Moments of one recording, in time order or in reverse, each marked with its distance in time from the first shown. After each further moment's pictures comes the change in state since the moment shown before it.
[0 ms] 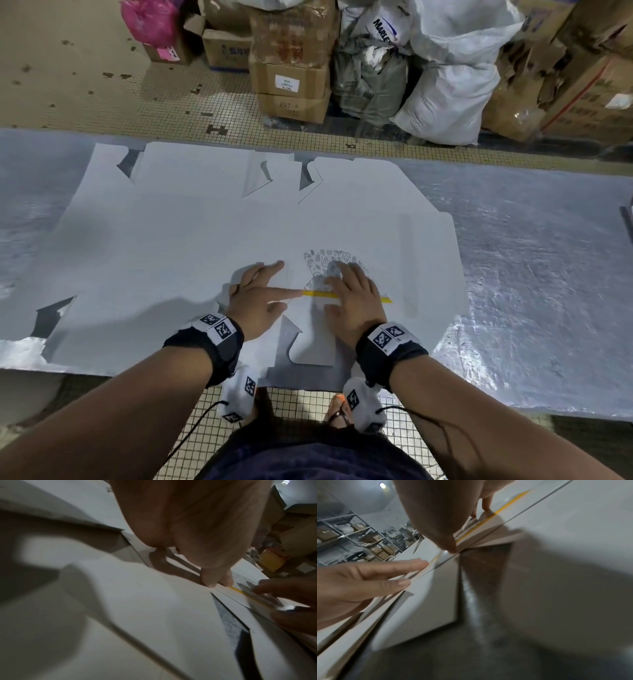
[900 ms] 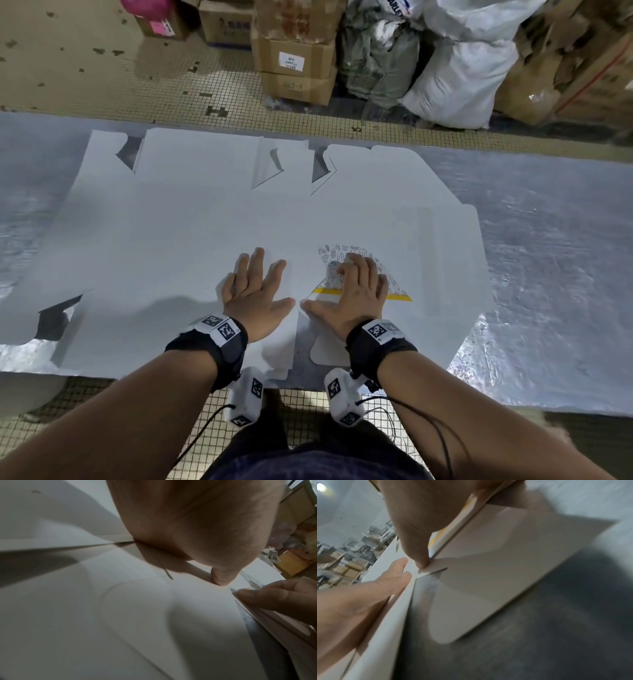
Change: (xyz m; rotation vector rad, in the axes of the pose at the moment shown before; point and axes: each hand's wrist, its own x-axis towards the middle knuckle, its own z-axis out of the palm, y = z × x) left_hand -0.001 -0.020 -0.008 0.262 -0.176 -0.266; right_hand 0.020 -0.044 0.021 0.096 0.062 0.298
